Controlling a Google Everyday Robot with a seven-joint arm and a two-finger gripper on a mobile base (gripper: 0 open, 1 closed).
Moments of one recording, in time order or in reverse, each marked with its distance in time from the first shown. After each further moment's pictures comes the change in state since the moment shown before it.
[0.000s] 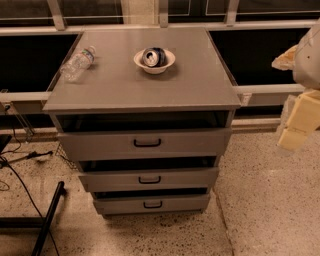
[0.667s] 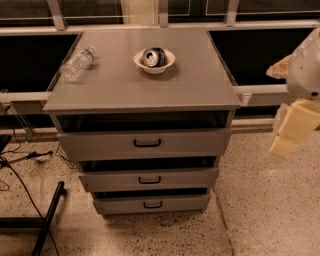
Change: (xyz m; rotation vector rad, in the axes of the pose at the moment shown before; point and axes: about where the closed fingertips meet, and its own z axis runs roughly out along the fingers) arm -0.002 0.007 0.015 -0.016 -0.032 0.020
